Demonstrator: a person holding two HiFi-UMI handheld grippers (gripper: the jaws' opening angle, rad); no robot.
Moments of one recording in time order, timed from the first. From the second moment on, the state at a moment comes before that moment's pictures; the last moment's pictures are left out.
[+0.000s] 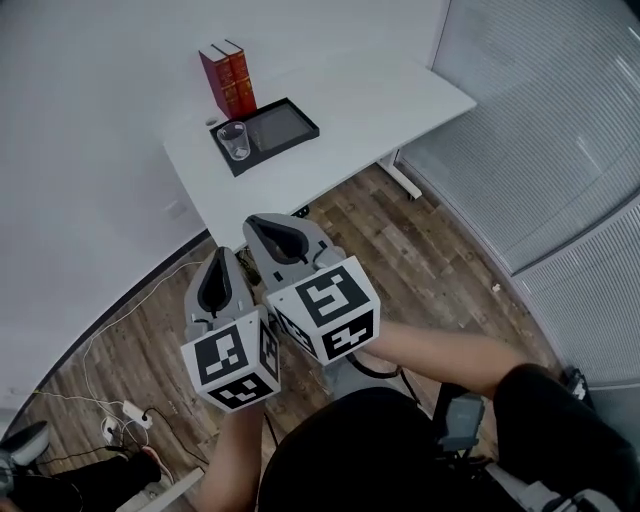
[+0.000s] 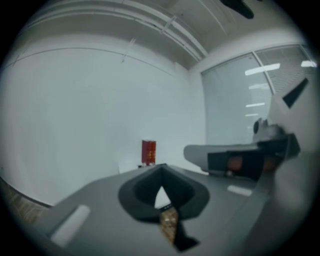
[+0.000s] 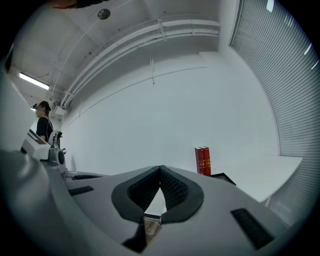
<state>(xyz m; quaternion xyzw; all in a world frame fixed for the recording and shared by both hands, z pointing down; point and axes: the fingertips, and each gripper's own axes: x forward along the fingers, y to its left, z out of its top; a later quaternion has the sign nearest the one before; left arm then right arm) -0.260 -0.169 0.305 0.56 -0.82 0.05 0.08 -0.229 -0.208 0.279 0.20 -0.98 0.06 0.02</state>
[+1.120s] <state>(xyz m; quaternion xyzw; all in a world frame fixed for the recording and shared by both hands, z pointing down) -0.304 -0.333 0.305 0.52 -0.85 0.06 0.09 -0.279 -0.373 0.283 0.14 -0.99 0.07 0.02</state>
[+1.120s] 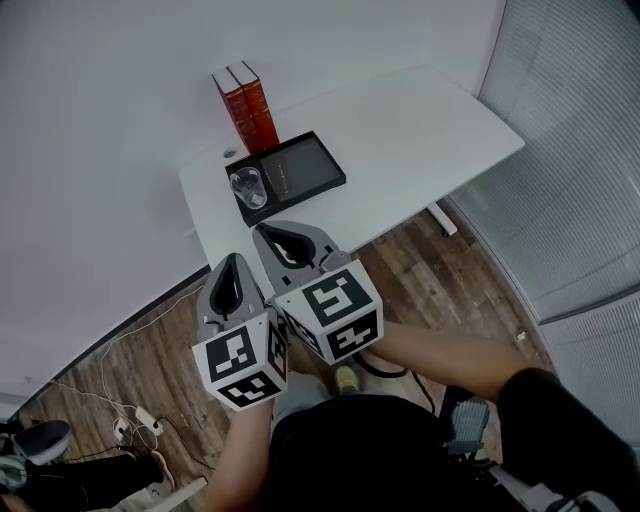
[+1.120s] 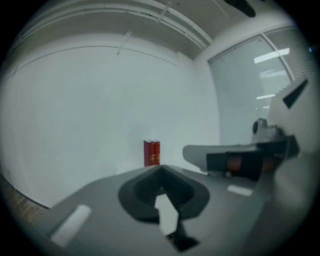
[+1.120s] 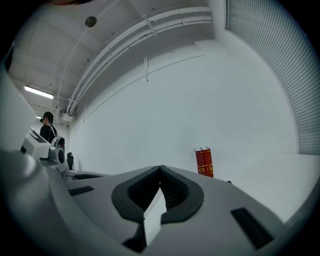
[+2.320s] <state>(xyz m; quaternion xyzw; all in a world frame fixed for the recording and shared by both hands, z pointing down) -0.390 -0.407 0.367 0.55 -0.82 0.10 0.14 -0.372 -0.441 0.356 0.15 -0.98 0.07 0.10</state>
